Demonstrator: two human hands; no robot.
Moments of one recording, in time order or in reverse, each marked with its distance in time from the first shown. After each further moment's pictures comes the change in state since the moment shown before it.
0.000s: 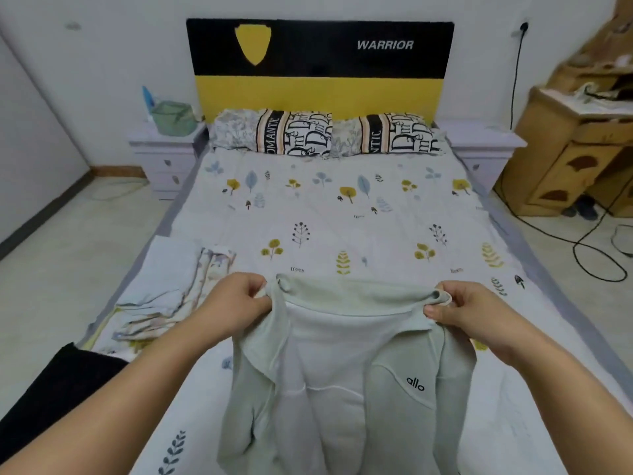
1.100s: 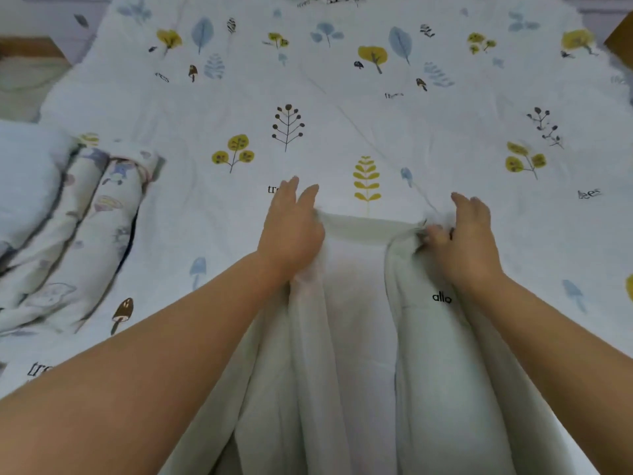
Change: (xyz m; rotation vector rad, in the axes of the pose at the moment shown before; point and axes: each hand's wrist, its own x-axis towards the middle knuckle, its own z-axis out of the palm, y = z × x) left_hand 0.307 -0.165 0.246 0.309 0.048 0.108; right_hand 0.342 0.228 0.107 -0.437 0.417 -0.003
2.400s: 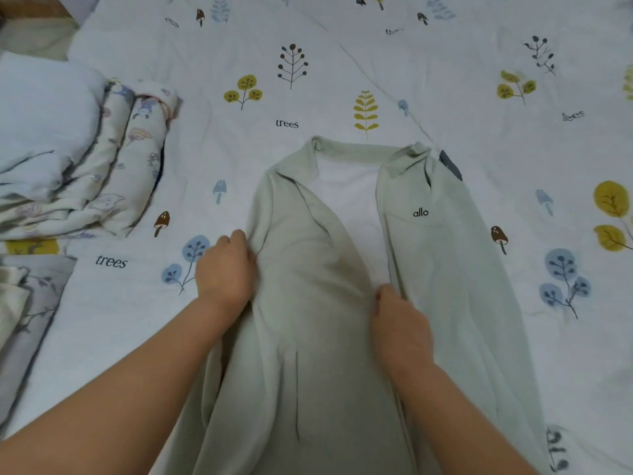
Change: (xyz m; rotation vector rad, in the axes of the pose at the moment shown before) left_hand -0.178 -0.074 0.005 0.346 0.086 -0.260; right_hand -0.230 0.007 0.047 -0.306 -0.300 0.085
